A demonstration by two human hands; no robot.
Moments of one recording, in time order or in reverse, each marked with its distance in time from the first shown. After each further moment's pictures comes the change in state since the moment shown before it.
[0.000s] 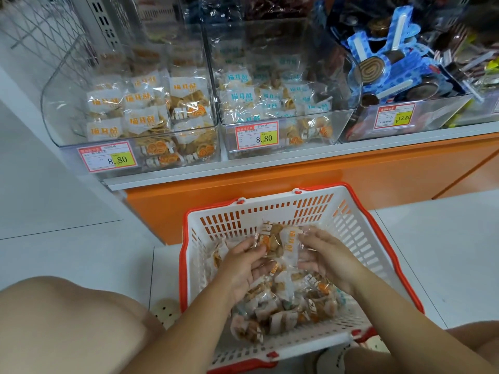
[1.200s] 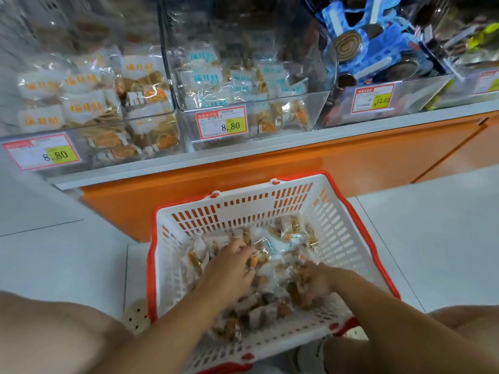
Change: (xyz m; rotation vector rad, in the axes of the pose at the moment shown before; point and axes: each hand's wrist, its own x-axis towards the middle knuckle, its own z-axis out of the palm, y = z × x) left_hand 0.006 -0.015 0.005 1.768 -0.068 0.523; right_hand 0.036 0.060 -0.077 -1.494 -0.113 0.578
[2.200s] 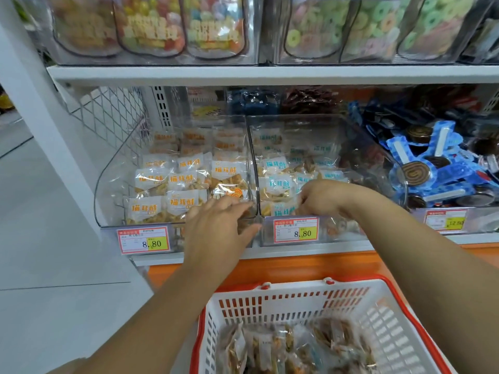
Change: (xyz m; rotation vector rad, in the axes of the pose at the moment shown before) left_hand 0.021 -0.028 -0.228 0.205 0.750 -0.175; right_hand -0.163 -0.209 -0.278 -0.130 0.584 -0.366
